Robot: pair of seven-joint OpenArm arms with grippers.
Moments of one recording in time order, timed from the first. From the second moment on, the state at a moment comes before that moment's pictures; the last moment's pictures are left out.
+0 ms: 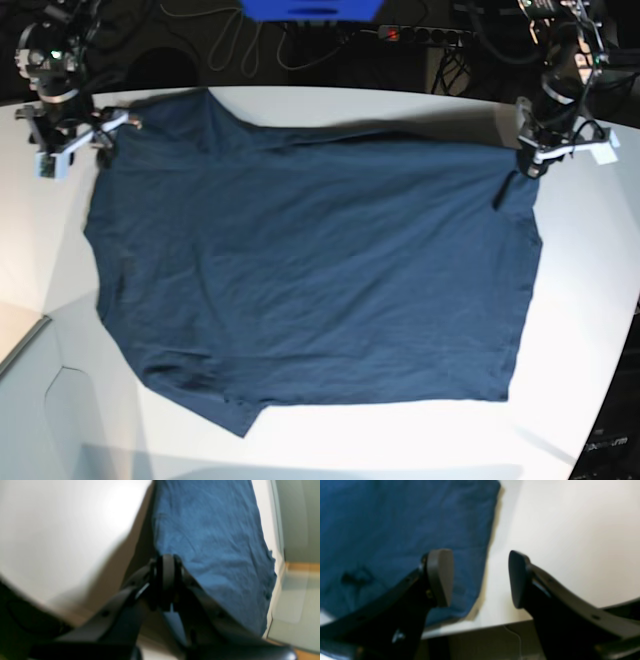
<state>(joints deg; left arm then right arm) 22.9 -1.7 -31.7 93.8 -55.7 0.6 31.6 -24.6 -5.5 35.1 104.9 -0.3 29.2 -31.1</state>
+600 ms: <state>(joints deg) 22.3 -1.8 -32.9 88.1 -56.6 0.5 31.2 -31.6 -3.9 16.9 105.5 -0.1 38.0 -30.8</state>
